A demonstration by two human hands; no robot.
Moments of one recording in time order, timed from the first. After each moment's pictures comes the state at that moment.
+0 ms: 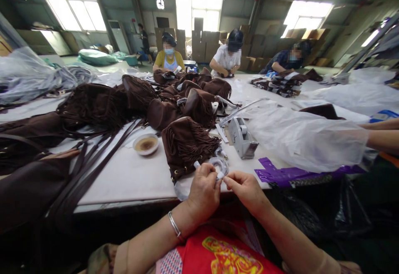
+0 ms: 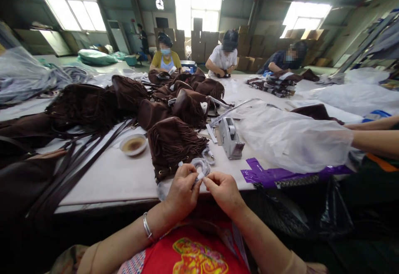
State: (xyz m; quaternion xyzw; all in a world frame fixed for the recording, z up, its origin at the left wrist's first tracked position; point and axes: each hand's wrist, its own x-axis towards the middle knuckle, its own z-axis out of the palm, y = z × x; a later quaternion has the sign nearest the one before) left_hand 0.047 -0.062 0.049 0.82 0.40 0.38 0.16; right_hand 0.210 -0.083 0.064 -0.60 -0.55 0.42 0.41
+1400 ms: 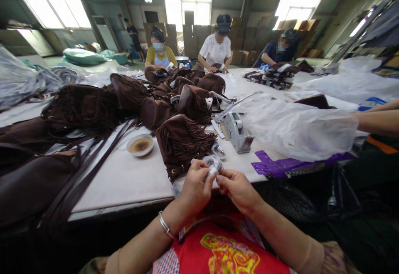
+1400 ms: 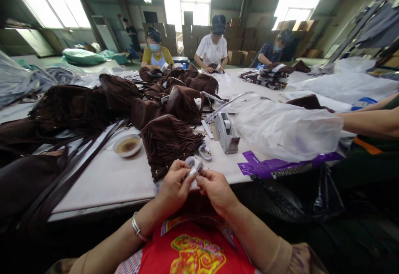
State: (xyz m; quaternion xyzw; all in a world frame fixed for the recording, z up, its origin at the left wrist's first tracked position) left_hand 0.033 -0.056 0.062 0.78 0.39 0.41 0.28; right_hand 0.189 -0.088 0.046 -0.47 -0.36 0.63 0.51
